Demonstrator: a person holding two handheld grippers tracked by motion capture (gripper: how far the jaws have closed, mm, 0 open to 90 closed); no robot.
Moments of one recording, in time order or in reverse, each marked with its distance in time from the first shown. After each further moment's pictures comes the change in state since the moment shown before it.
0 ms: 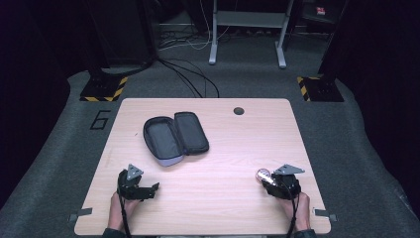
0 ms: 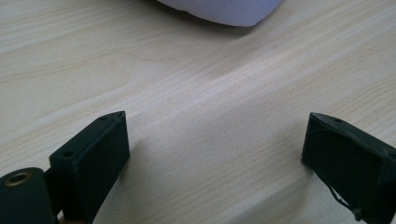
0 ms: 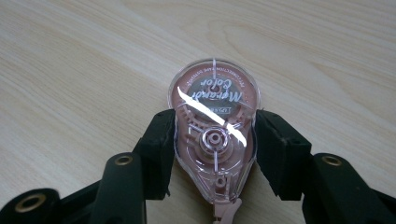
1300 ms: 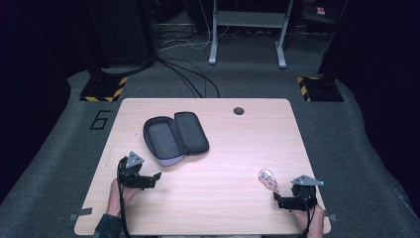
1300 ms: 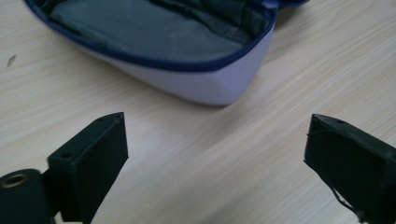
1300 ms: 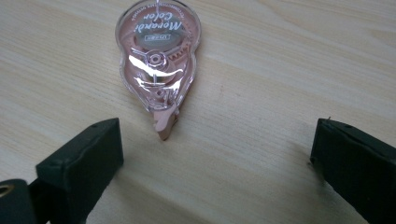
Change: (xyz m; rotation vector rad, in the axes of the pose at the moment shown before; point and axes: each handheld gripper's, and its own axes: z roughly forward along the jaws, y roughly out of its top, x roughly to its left) left arm 0.007 0.050 -0.010 -0.046 -0.083 0.069; right arm -0.022 -0.045 -0.024 0.001 -0.064 0.110
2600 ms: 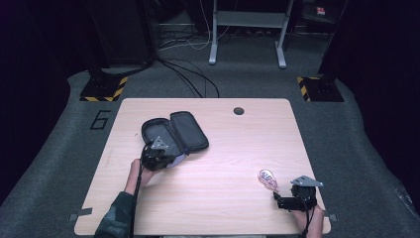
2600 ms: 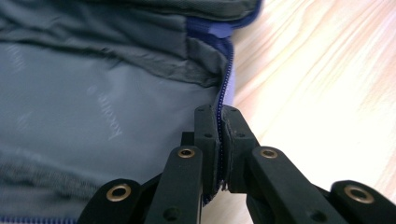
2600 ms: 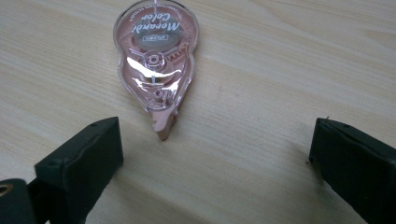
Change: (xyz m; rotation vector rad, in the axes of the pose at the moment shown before) left arm -0.008 0.046 0.064 0.102 -0.180 0.151; right arm 0.001 -0.001 0.000 -0.007 -0.018 -0.017
